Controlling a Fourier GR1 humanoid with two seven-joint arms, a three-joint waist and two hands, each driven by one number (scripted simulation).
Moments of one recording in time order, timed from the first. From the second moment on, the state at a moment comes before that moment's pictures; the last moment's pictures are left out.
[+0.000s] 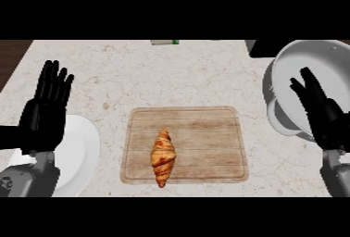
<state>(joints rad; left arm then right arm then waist) -0.18 0.32 -0.08 -1.65 0.35 0.32 -0.01 -0.18 -0.45 0.09 -1.54 -0.24 -0.20 0.12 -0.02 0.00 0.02</state>
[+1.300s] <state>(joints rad) -0.30 0.34 -0.09 -1.52 0.29 0.25 0.01 -1.00 -0.46 0.65 -1.36 0.15 0.61 0.05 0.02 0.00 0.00</state>
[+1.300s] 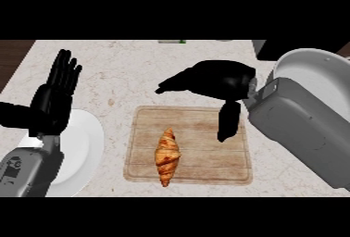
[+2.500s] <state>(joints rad) -0.28 0.31 0.00 -1.50 0.26 0.19 0.00 -0.87 -0.11 0.76 -1.27 0.45 0.79 0.34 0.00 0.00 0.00</state>
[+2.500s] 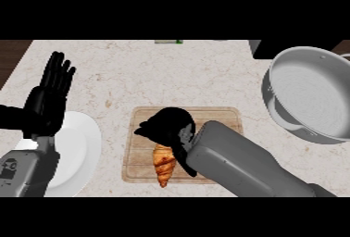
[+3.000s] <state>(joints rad) -0.28 0.29 0.02 -1.53 0.23 0.18 0.03 -0.78 -0.04 0.76 -1.29 0.62 0.76 0.30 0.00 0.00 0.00</state>
